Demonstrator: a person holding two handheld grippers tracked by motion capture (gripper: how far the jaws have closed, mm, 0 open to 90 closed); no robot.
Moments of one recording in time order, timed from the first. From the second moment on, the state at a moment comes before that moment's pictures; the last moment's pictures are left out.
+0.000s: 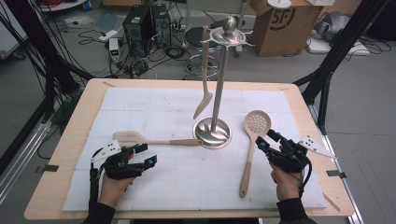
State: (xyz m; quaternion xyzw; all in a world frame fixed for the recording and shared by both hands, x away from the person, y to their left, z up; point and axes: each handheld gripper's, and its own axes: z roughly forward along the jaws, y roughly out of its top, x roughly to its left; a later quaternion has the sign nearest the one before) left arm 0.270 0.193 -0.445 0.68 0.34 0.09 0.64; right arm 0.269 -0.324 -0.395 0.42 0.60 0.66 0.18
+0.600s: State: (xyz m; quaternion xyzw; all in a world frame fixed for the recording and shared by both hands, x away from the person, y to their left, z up) left arm 0.271 0.194 -0.446 0.68 0.34 0.09 0.64; right arm 0.242 -0.344 -0.421 0.43 0.59 0.66 0.17
